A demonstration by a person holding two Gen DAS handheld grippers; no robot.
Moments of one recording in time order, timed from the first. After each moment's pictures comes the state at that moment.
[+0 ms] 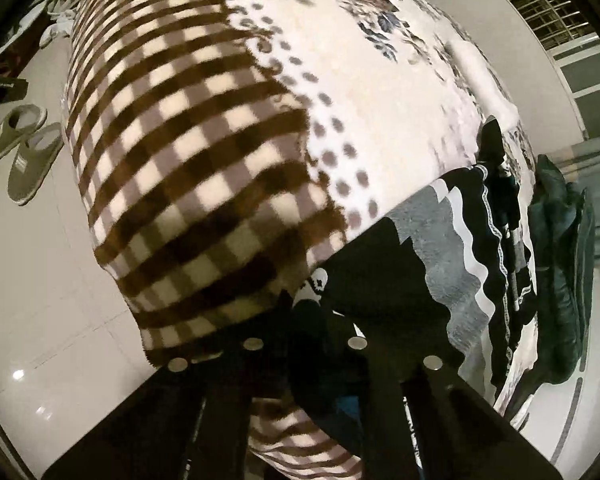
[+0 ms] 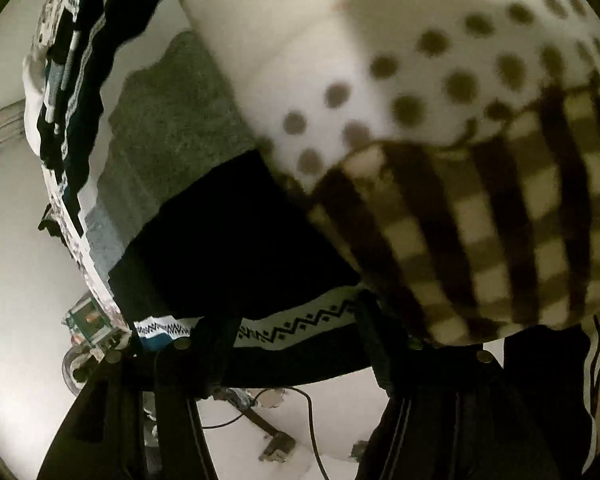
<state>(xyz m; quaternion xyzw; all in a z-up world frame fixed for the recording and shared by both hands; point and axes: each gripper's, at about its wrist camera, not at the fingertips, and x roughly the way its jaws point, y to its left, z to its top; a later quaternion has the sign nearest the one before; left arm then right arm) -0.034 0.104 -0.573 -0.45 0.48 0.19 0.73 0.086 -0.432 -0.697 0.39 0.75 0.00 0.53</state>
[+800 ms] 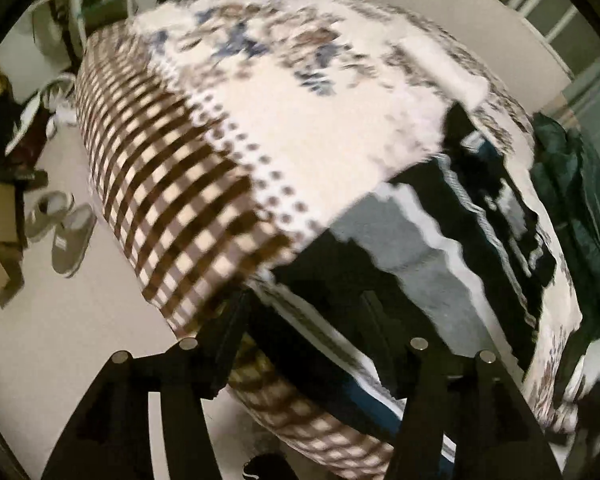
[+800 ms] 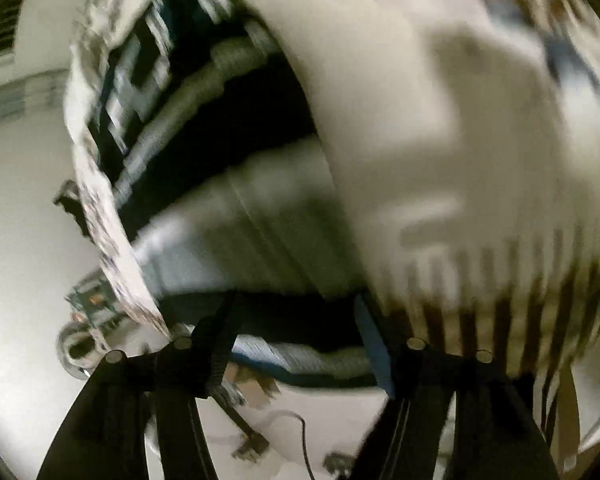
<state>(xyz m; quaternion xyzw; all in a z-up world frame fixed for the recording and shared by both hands) -0.022 0.038 -0.477 -0.30 0.49 0.22 0.79 0.263 -0.470 -0.614 0.37 0.72 0.05 0.59</state>
